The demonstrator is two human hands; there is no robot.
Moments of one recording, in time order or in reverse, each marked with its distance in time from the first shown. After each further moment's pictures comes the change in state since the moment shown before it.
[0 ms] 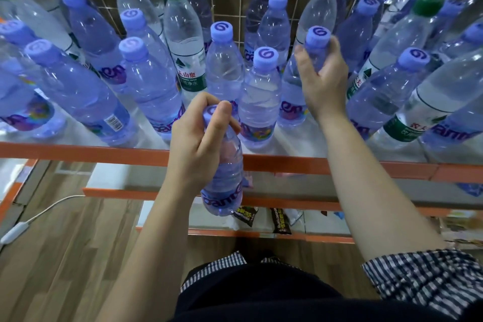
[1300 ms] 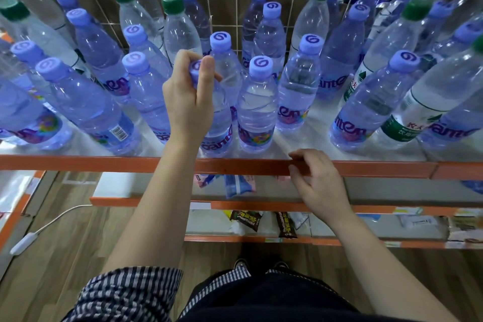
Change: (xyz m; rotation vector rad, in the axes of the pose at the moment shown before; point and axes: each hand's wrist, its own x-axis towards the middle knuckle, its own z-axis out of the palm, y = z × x) left_hand 0.074 -0.016 0.006 0.164 0.299 0.228; right_hand -0.141 0.028 -0.052 -0.323 -0.436 -0.003
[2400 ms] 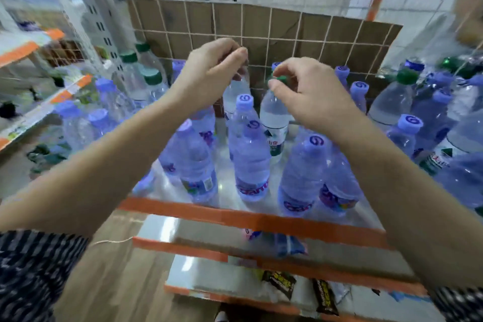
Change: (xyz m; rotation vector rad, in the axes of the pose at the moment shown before) left_hand 0.165 -0.003 -0.137 0.103 -0.431 0.051; right_hand 0.219 -0.233 0.001 -0.127 0.008 -0.240
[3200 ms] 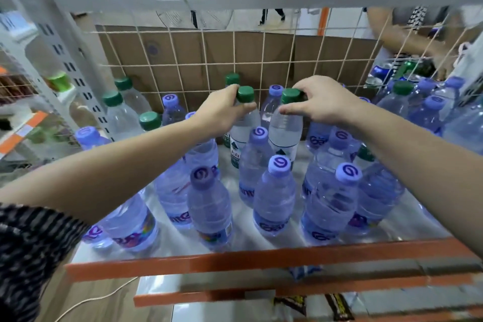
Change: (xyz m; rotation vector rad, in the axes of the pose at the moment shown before) left_hand 0.062 -0.075 0.019 0.184 -0.287 -0.080; right_hand 0.060 0.021 0.007 -0.157 -0.242 0.261
